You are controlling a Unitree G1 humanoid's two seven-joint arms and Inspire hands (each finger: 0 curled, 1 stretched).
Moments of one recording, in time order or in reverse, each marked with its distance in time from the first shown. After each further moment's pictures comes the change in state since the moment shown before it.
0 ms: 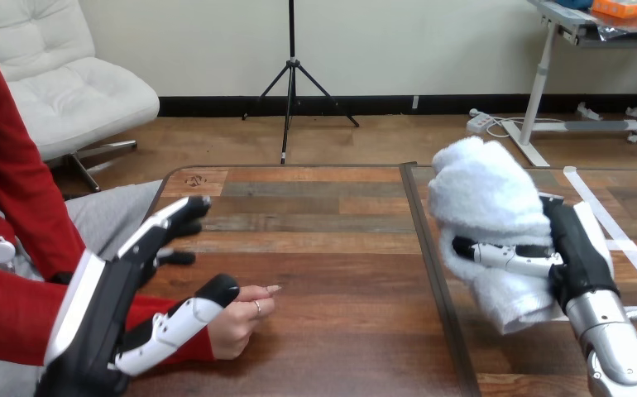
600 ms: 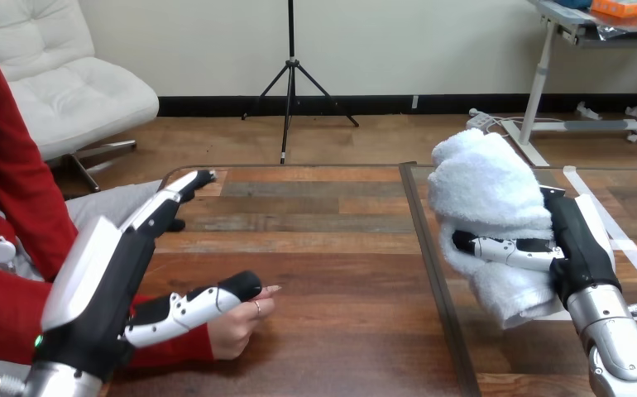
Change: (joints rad) left arm -0.098 0.056 0.023 0.001 0.201 0.022 0.038; right arm 0.011 0.002 -0.005 -0.041 -0.003 0.021 0.008
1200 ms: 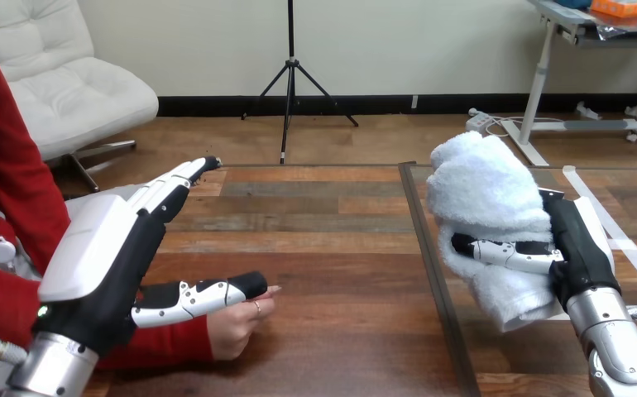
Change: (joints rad) left arm -0.090 0.088 0.000 0.069 0.135 0.006 0.015; right arm 0.014 0.002 0.000 -0.021 -0.001 0.012 0.003
